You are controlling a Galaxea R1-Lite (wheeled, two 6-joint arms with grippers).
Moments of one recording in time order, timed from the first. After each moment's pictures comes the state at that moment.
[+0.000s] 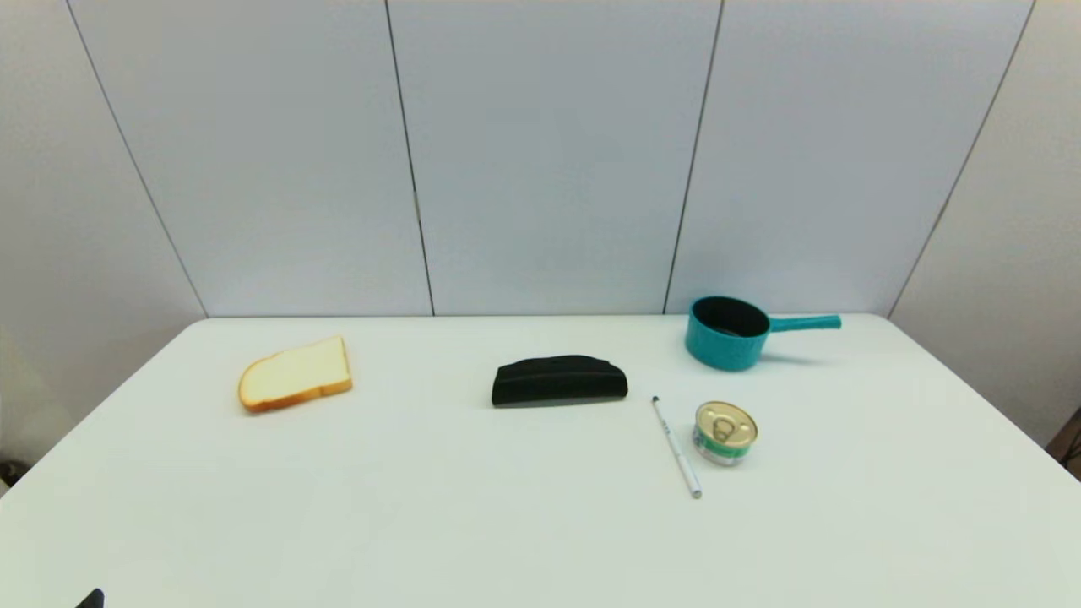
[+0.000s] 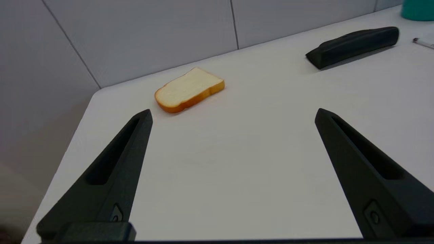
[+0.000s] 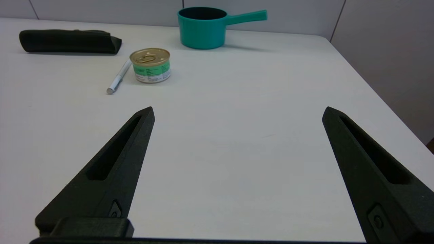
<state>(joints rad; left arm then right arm) -0.06 0.28 -0.15 -0.14 -0.12 0.22 0.00 0.00 0.00 0.00 0.03 -0.05</state>
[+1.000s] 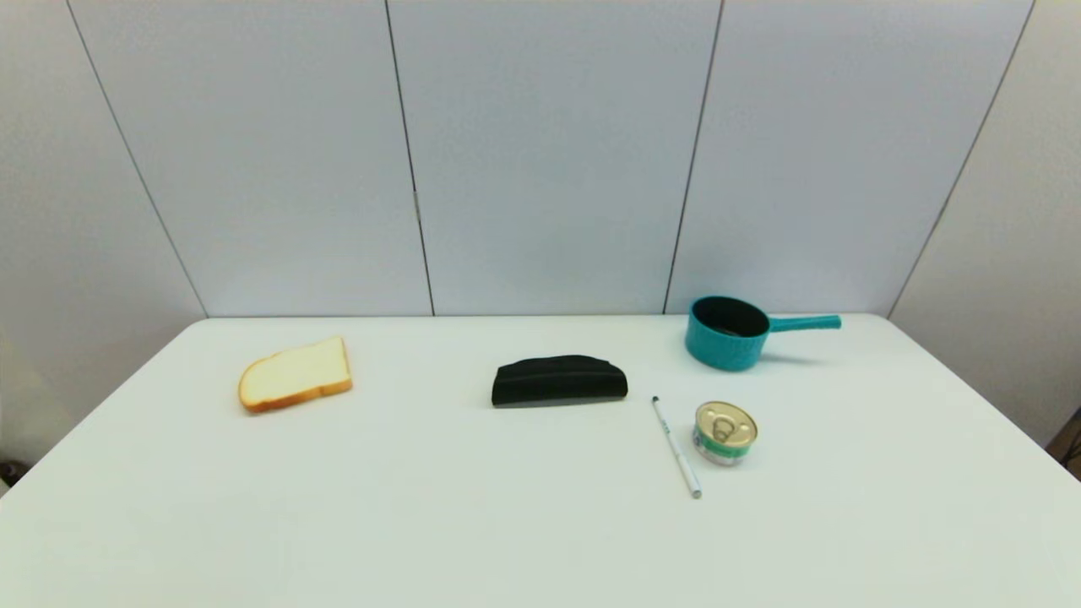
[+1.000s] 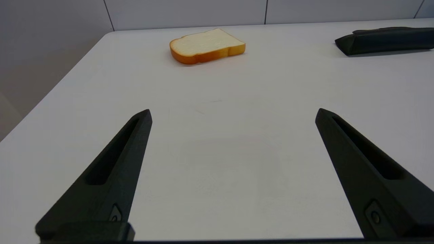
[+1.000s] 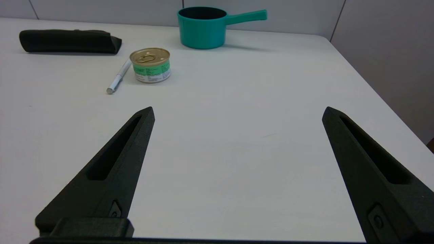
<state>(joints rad) 0.00 0.00 0.00 0.00 -0.04 0.05 0.00 0.00 0.00 0.00 0.03 -0.05</state>
